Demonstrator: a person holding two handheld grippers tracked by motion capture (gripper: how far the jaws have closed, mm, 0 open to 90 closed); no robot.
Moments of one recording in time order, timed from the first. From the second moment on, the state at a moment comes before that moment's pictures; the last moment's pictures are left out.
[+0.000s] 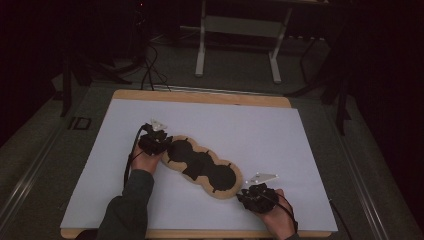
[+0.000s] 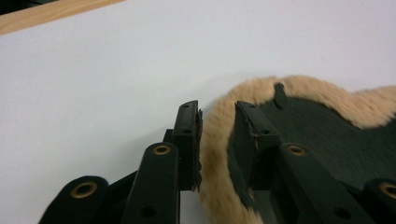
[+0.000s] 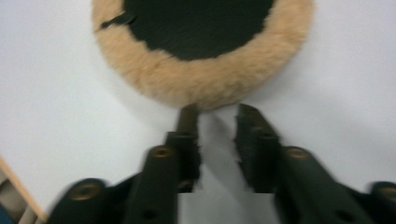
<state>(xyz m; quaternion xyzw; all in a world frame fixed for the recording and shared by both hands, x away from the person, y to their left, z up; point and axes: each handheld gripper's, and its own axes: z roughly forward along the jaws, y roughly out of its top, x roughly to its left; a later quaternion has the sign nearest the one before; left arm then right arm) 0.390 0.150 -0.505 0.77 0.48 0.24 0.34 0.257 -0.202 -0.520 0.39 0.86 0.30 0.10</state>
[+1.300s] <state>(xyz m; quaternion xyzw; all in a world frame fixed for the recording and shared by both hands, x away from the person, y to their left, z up) 0.411 0.149 -0.522 0.77 0.50 0.23 0.32 0.257 -0.190 -0.524 0.37 0.88 0.30 0.08</state>
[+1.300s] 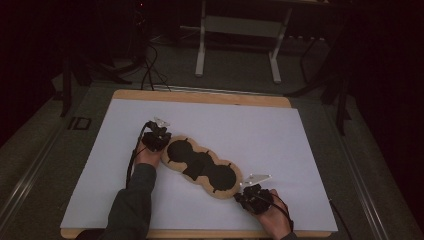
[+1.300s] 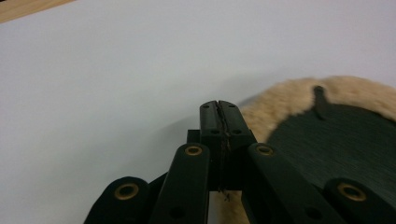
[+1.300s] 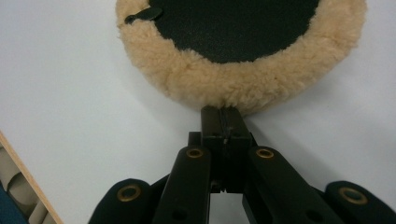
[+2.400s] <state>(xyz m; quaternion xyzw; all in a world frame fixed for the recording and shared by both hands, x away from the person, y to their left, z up) 0.378 0.179 -0.535 0.76 0.53 0.17 0.34 0.267 -0.202 -0.525 0.41 0.86 0.30 0.11</state>
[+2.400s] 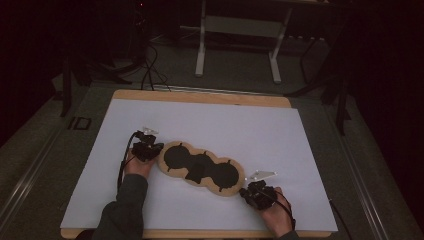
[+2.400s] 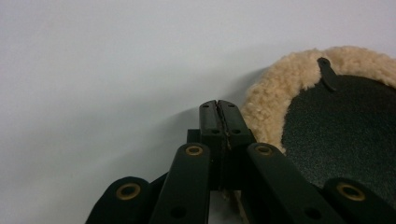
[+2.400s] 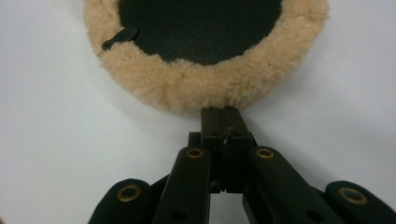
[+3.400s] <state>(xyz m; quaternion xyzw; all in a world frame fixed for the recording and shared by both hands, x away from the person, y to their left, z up) 0.326 0.183 -0.537 0.74 0.55 0.19 0.32 0.298 -0.207 -0.520 0.43 0.86 0.27 0.11</state>
